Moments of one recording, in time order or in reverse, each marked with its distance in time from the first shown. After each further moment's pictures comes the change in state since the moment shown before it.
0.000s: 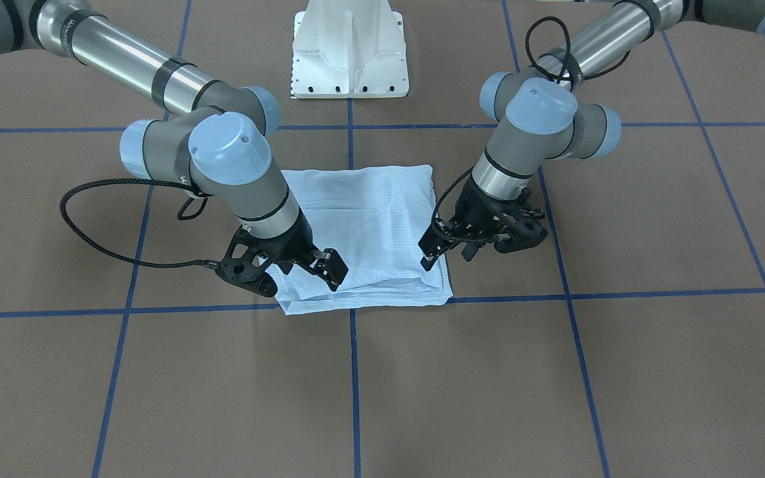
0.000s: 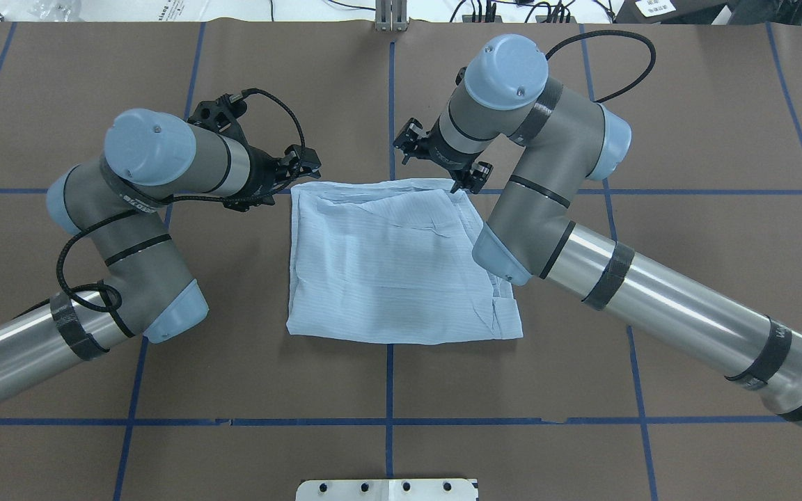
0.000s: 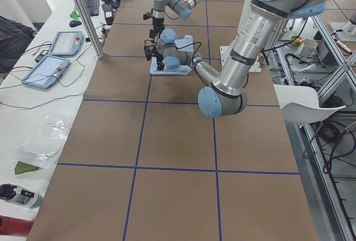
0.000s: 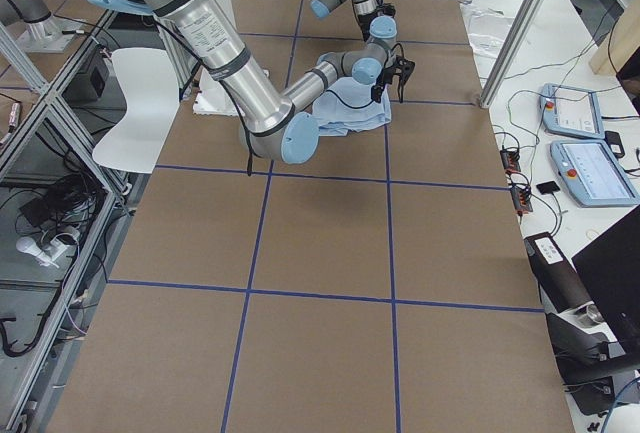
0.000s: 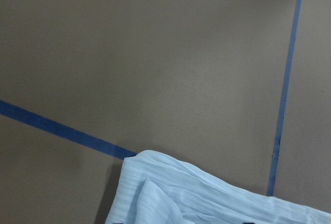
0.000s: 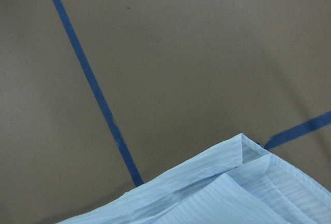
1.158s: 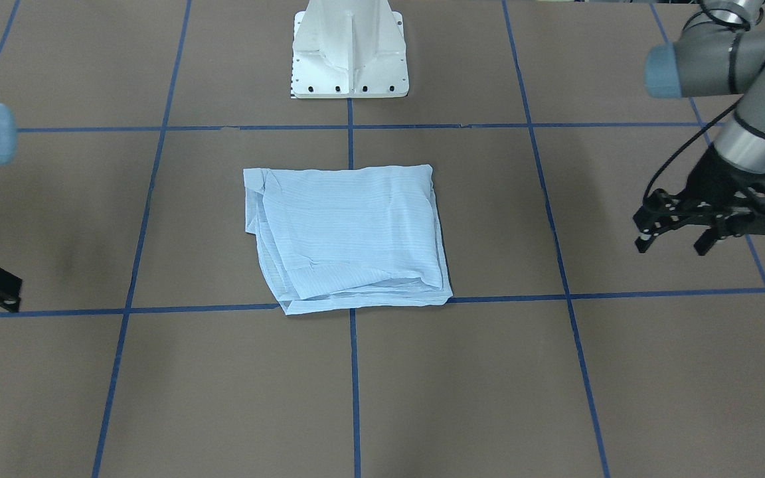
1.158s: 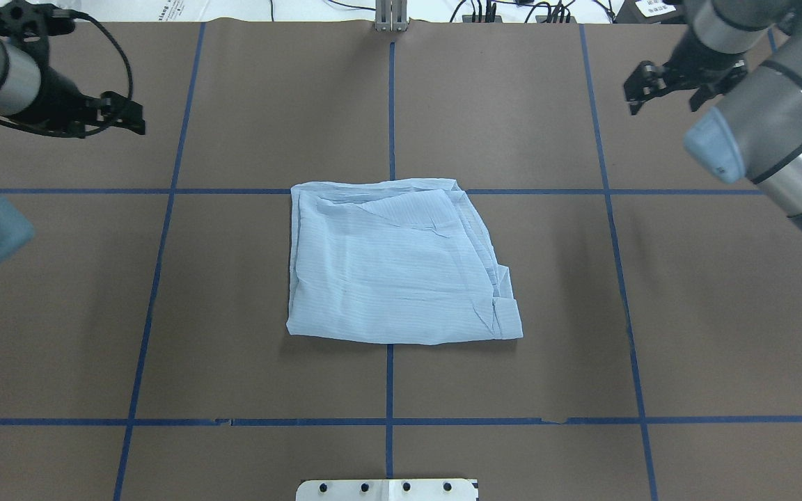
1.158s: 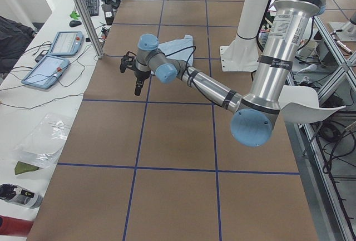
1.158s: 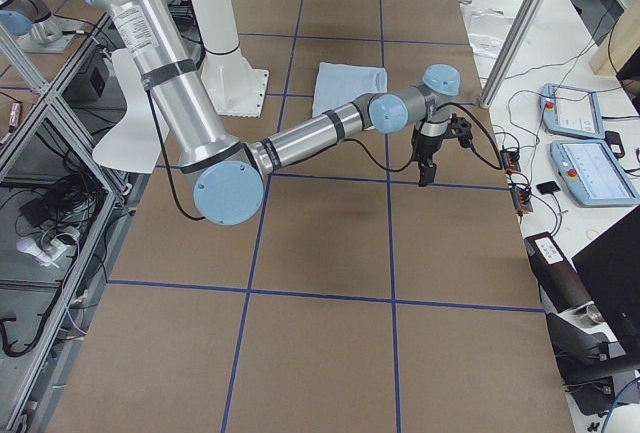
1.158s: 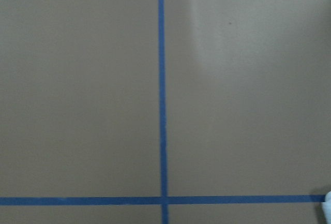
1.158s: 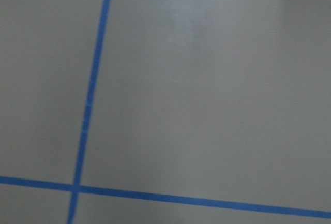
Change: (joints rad) left arm -0.467 0.325 -0.252 0.340 -0.256 0.977; right arm 0.533 -0.395 0.198 -0.402 0.234 -1.275
